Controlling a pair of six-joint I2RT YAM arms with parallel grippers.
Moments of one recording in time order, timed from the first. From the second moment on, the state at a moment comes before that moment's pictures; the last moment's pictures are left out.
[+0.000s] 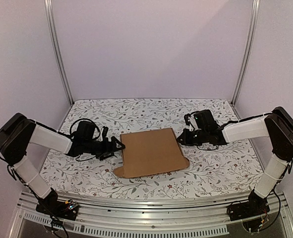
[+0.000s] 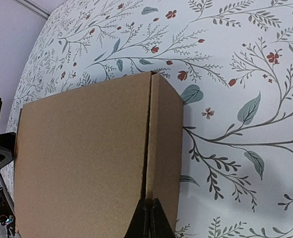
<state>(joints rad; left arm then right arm) -0.47 1.63 0.59 0.30 0.45 -0.76 0.61 1.74 0.90 0.10 -0.18 0.53</state>
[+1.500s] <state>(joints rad) -0.56 1.85 0.63 0.84 0.61 -1.19 0.52 1.69 0.82 0.15 -0.19 0.48</state>
